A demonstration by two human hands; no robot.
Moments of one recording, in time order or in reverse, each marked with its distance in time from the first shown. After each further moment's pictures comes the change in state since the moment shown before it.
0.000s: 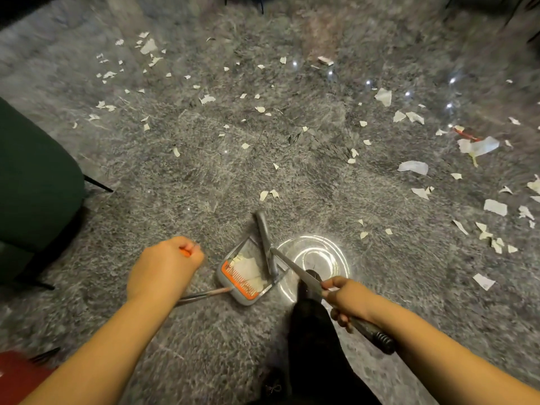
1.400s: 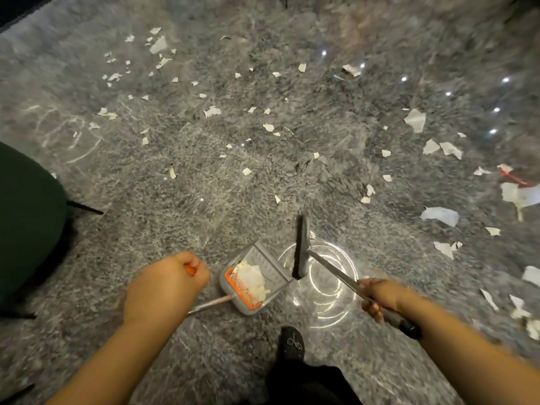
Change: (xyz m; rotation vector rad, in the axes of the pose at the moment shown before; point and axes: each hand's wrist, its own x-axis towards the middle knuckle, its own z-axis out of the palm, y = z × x) left_hand 0.194 0.219 -0.001 0.041 -0.061 -0.097; right_hand 0.215 -0.168 -0.271 0.218 -0.018 0.227
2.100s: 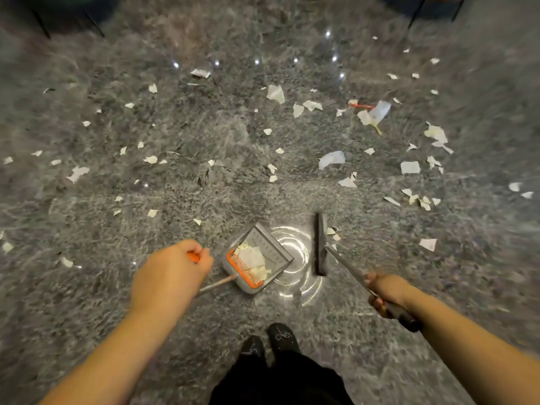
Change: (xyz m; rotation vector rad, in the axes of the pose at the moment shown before) left_hand 0.016 0.135 0.042 0.136 -0.085 0.604; right_hand -0.075 0.134 -0.047 0.488 0.323 0.063
